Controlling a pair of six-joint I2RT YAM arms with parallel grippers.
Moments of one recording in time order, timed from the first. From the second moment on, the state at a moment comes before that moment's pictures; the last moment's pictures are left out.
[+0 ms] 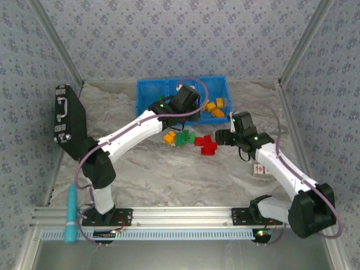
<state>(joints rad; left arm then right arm) -0.86 1.85 1.78 -0.68 -0.22 -0.61 0.36 1.15 0.82 -0.52 0.04 0.24</state>
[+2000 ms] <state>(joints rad) -0.26 1.23 1.41 -0.66 -0.05 -0.35 0.83 1.81 1.40 -0.53 -0.12 0.04</state>
